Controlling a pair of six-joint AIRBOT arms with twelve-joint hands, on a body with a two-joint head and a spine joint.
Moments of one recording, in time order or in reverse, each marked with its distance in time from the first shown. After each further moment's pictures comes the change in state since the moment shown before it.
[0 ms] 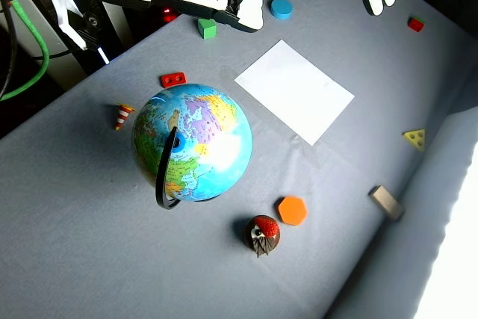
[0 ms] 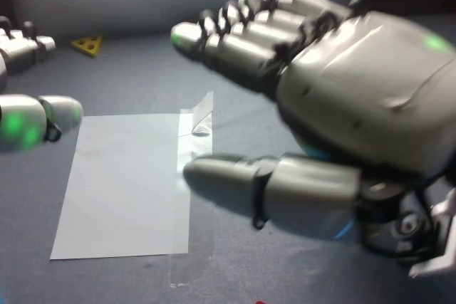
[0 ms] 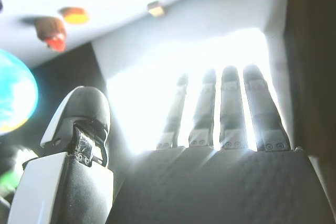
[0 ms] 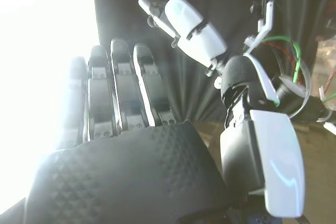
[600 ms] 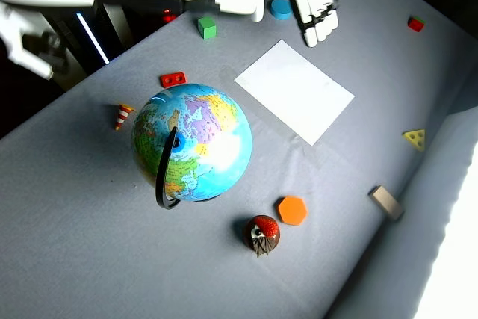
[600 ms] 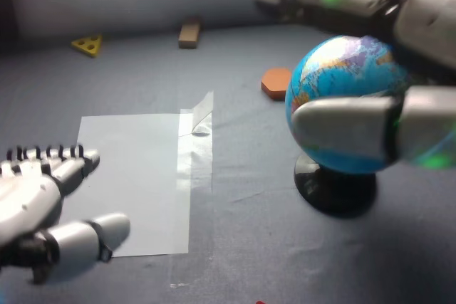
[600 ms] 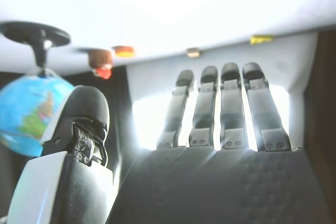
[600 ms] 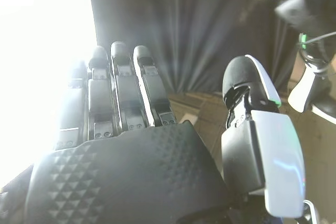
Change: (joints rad) left arm 0.602 -0.208 -0.080 0.590 -0.289 -0.921; right arm 0.026 0.223 0.204 -0.876 -0.232 1.030
